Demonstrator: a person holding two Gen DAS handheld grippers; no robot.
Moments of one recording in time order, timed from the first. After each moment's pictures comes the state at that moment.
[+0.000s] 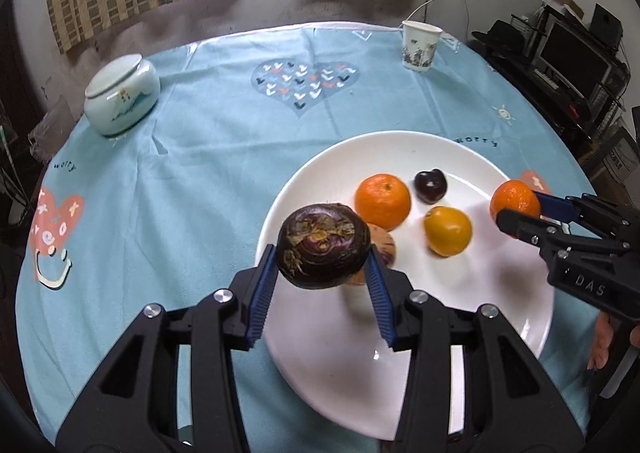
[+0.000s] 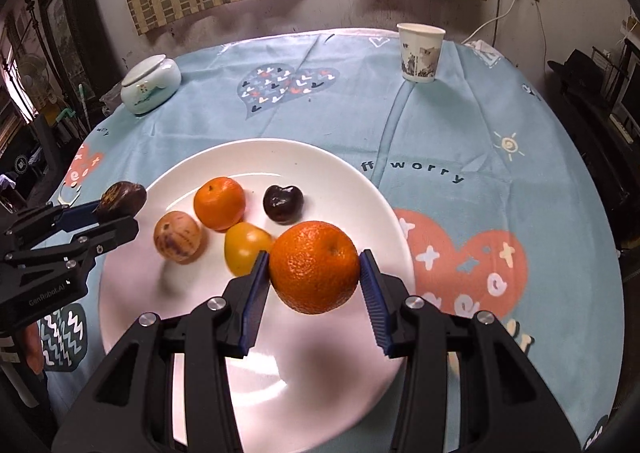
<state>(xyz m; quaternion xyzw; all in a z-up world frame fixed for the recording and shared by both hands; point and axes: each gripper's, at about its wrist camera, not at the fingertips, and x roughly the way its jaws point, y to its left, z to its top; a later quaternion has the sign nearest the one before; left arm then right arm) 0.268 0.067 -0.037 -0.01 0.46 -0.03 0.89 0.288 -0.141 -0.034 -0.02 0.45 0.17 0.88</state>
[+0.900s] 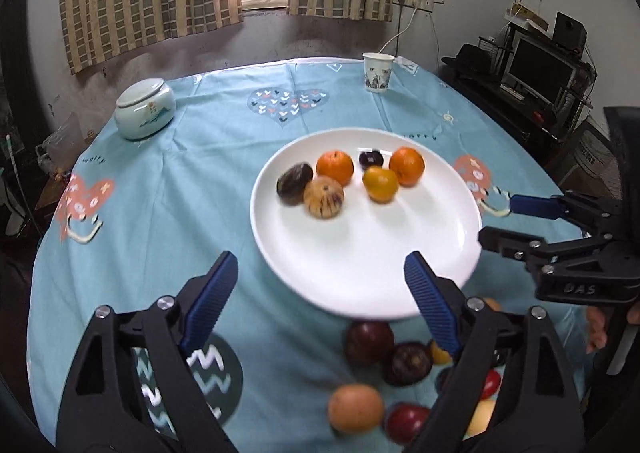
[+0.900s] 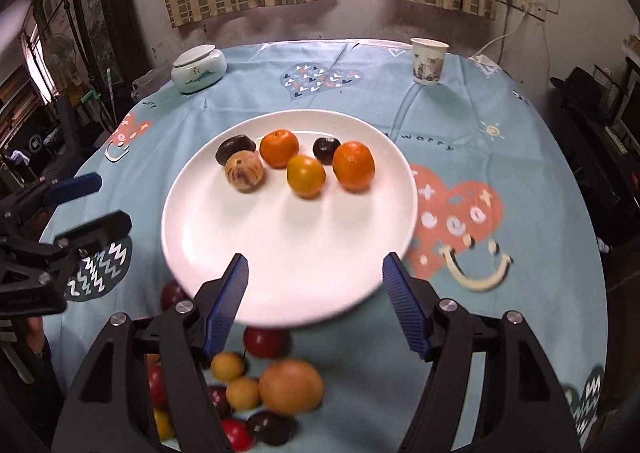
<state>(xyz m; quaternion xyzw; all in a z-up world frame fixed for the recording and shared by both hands) 0.130 0.049 -0.001 0.00 0.39 -0.05 0.92 0.169 -0.152 -0.005 -0.04 0.43 0.19 0.88</state>
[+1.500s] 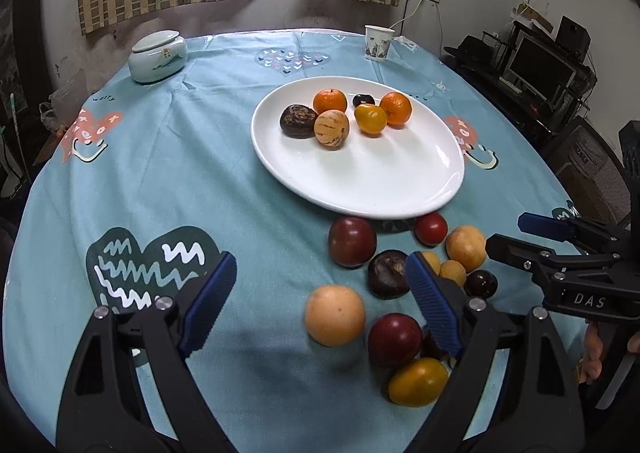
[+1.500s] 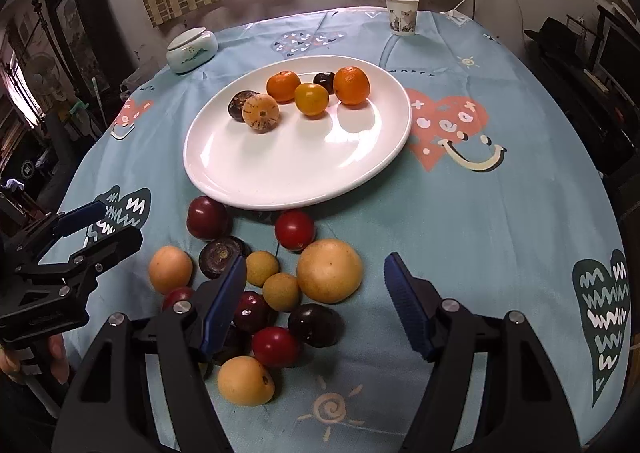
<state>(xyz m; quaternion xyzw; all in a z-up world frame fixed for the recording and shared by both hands) 0.066 0.053 -0.029 -0.04 0.42 -0.05 0.91 0.096 -0.156 -0.029 0.00 0.46 0.16 0.87</state>
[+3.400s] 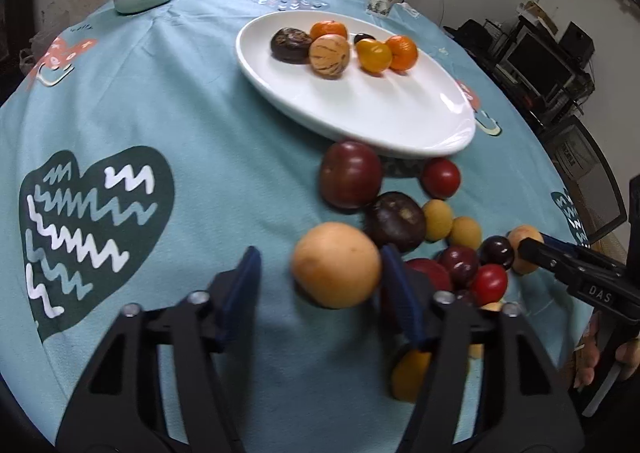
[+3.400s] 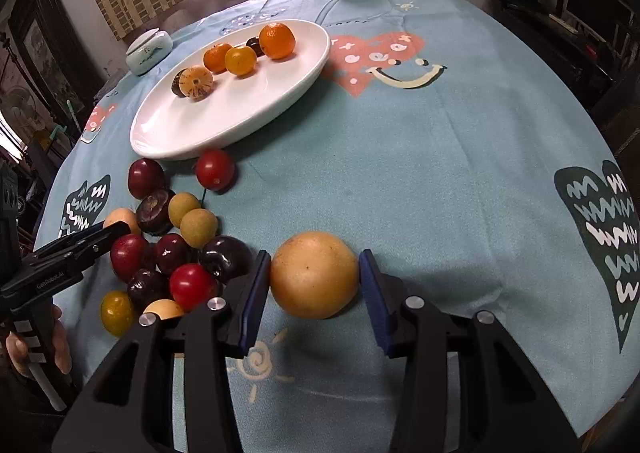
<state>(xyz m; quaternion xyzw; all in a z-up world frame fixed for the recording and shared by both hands) 0.072 0.049 -0.087 -0.10 0.47 -0.08 0.87 0.077 -0.212 -0.073 0.06 0.49 0.11 0.86</state>
